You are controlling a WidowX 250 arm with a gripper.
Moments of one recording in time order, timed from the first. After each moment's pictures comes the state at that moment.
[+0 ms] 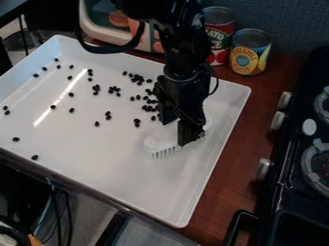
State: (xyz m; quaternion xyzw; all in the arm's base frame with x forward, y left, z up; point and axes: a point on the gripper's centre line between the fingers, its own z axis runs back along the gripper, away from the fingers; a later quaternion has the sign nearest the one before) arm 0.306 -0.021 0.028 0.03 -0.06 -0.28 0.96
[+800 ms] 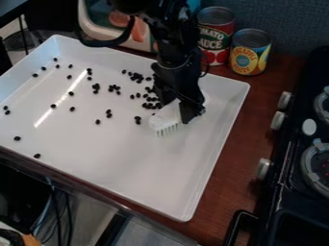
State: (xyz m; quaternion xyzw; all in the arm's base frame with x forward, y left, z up) arm 0.336 0.028 0.022 0.05 -0.12 -0.16 0.98
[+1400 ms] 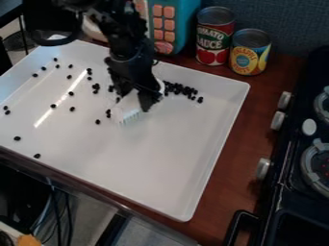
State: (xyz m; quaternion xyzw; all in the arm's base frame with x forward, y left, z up) arm 0.320 0.091 0.022 0.06 -0.13 -0.07 0.99
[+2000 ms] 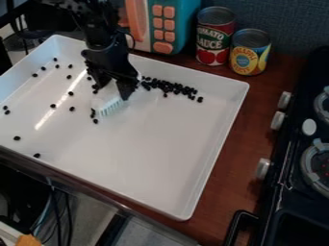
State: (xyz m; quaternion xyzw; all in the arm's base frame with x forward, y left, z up) arm 0.329 0.139 0.022 0.07 -0.12 -0.01 0.99
